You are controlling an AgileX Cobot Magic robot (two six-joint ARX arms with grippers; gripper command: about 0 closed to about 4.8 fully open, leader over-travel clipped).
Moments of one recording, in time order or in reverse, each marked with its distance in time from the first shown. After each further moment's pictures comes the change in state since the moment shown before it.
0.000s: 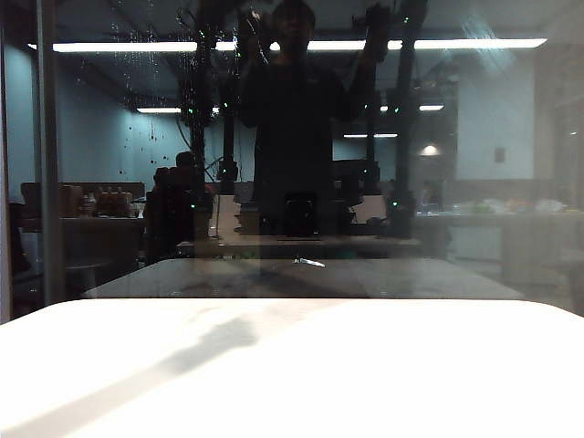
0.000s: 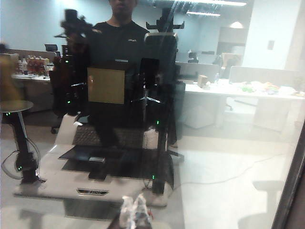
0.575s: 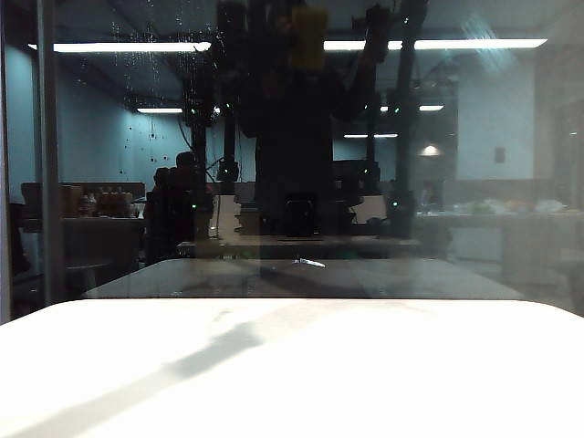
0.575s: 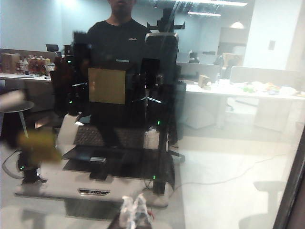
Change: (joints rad) left arm -0.066 -0.003 -0.316 0.013 0.149 -0.125; right arm 0.000 0.000 0.000 0.000 -0.003 0.000
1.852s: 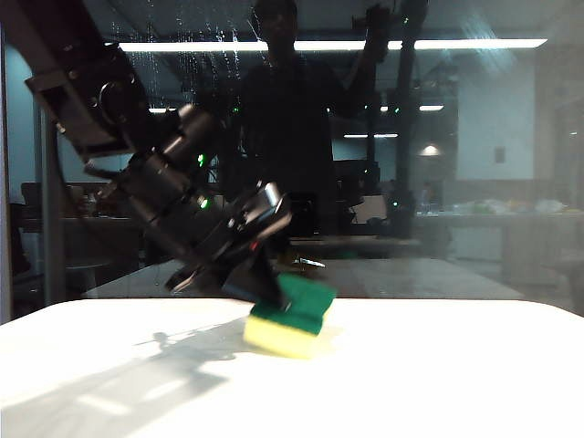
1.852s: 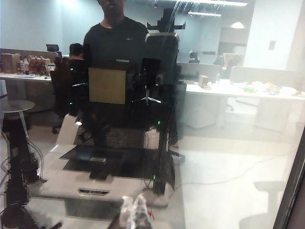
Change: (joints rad) left arm 0.000 0.324 -0.717 0.231 -0.035 -0.045; right arm 0.000 0.000 0.000 0.000 0.000 0.000
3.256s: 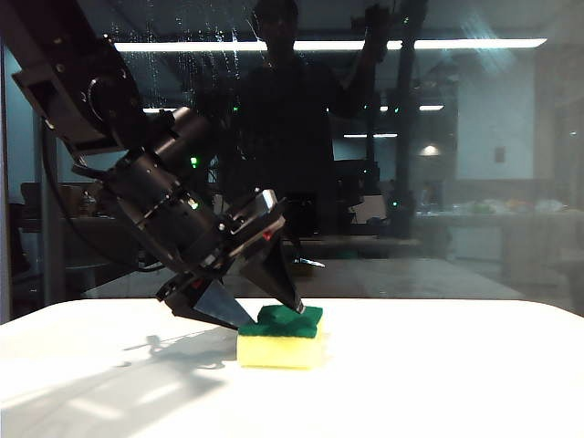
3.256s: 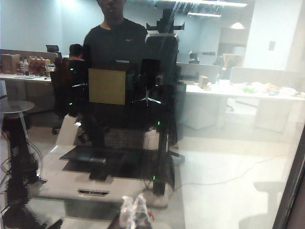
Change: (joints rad) left arm -0.002 -0.026 -0.056 -0.044 0.018 0.019; right arm 0.000 0.000 0.000 0.002 0.000 0.000
